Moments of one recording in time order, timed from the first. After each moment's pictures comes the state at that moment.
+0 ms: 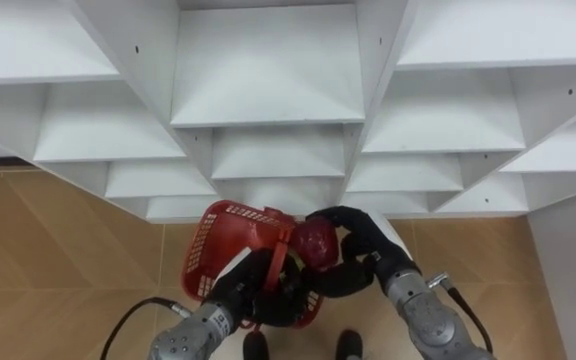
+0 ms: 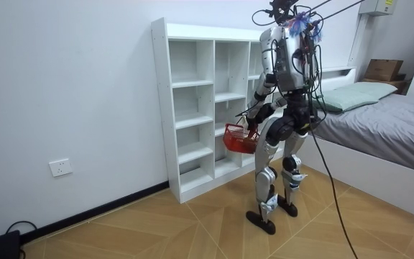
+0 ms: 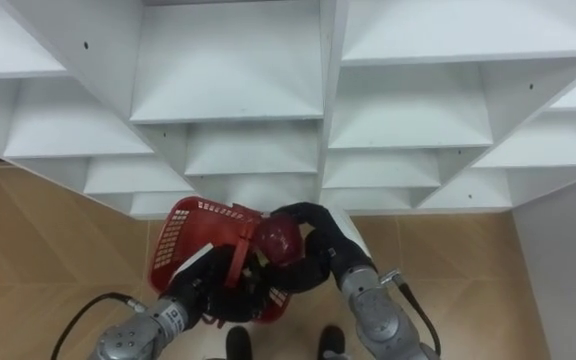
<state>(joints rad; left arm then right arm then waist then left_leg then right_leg) -0.01 0.20 -0.42 0.55 -0.12 -0.13 -0.17 -0.08 -0.22 0.39 0.58 -0.17 -0.22 -0.05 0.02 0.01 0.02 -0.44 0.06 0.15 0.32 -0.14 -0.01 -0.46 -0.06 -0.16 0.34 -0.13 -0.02</state>
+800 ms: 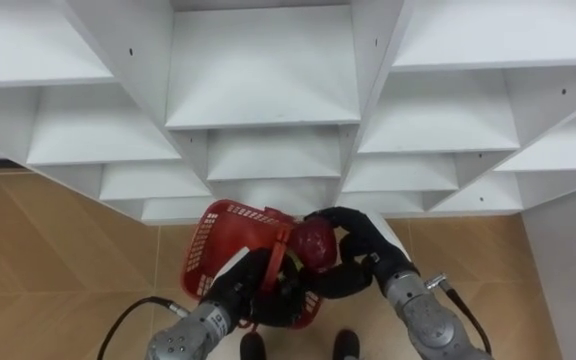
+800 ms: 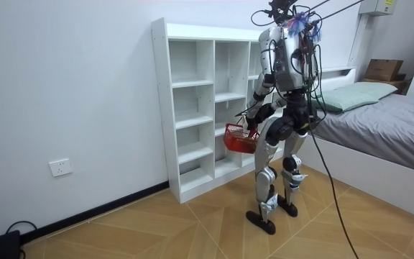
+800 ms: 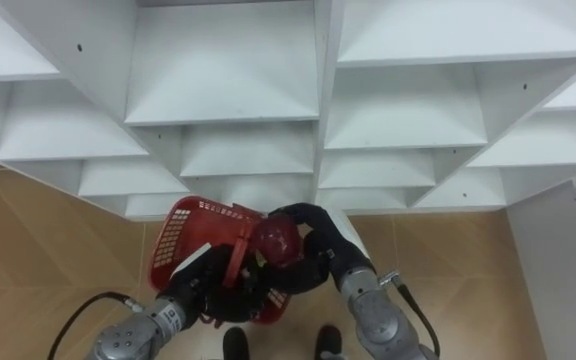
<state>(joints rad) -0.01 0.21 -0.42 0.55 -0.12 -0.13 -0.17 -0.08 -0.22 0.39 0.62 -0.17 -0.25 -0.05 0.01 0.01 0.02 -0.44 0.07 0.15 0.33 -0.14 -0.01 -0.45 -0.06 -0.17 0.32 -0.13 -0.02</state>
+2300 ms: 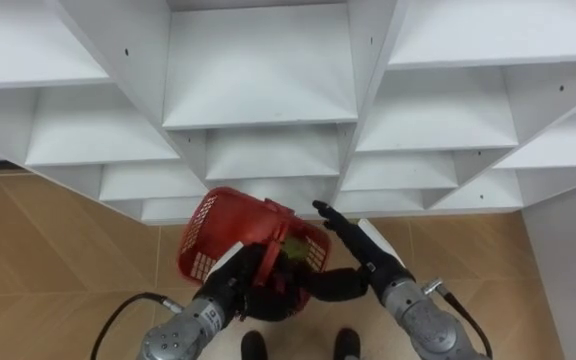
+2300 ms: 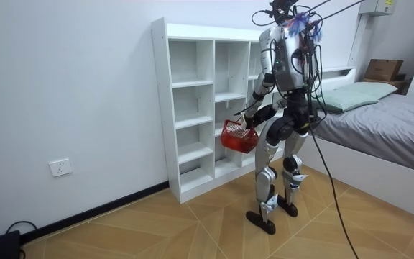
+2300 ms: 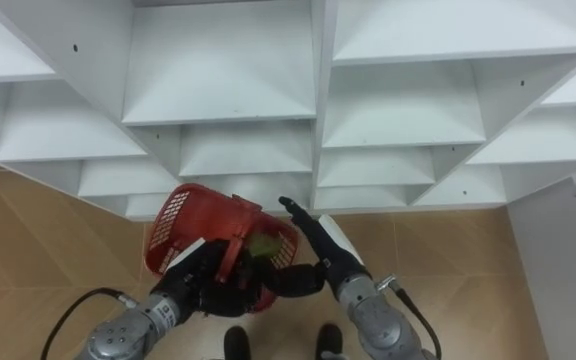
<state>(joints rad) -0.01 0.22 -0.40 0.53 -0.12 -0.12 -0.18 -0.08 -0.22 0.39 0.66 -0.17 -0.30 0.04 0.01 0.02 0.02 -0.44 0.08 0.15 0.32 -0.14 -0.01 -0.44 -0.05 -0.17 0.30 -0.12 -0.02</state>
